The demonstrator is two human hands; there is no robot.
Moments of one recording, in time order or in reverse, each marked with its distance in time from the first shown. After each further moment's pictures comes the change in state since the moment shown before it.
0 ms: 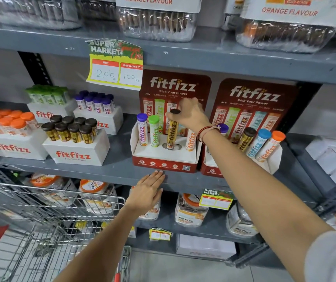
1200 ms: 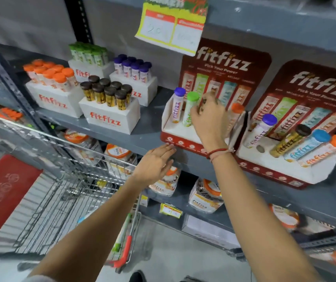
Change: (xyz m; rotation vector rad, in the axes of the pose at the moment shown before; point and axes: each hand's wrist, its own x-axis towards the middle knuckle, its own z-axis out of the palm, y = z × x) left_hand -0.020 -0.017 -0.037 -0.039 0.146 -0.110; right_hand -0.059 -0.038 0.063 0.025 0.368 -0.044
